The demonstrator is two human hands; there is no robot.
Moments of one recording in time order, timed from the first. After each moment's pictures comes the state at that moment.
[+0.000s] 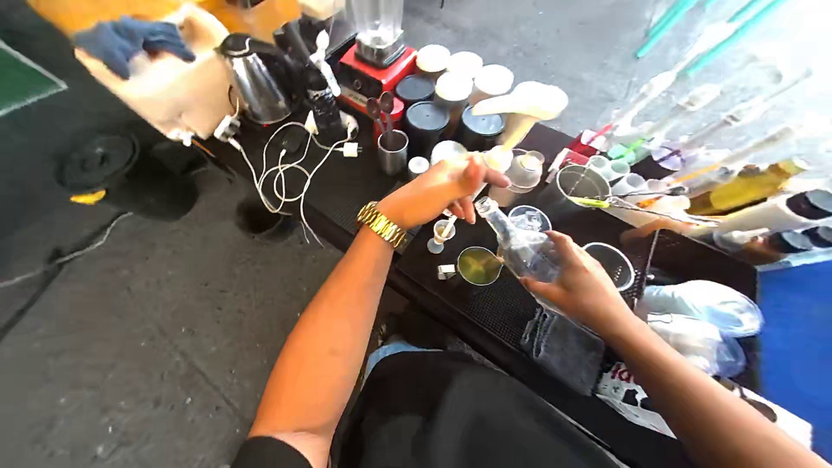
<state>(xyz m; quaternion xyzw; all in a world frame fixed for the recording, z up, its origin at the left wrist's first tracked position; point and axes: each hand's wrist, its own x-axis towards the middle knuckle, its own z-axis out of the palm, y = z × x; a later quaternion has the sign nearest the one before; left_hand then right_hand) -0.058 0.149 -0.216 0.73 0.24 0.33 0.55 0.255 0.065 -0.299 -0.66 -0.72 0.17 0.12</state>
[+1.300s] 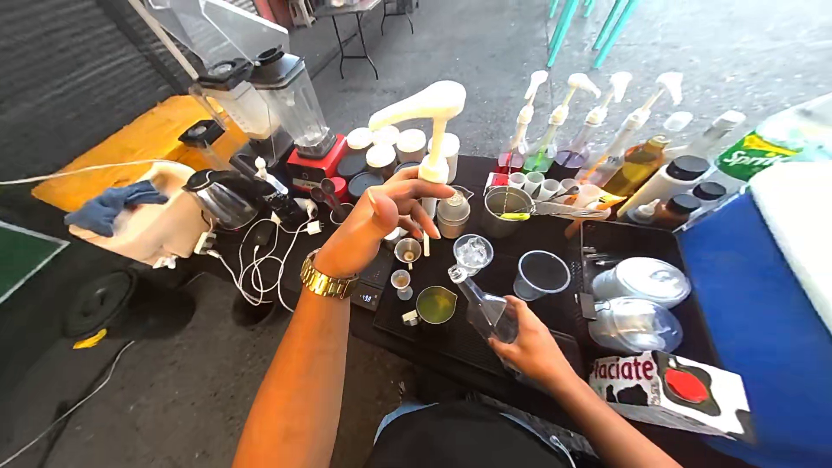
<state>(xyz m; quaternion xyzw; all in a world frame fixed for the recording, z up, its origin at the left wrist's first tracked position) -0.002 0.163 -0.130 0.77 0.11 0.36 0.52 0.282 -0.004 -0.373 -0.71 -0.58 0.30 0.25</state>
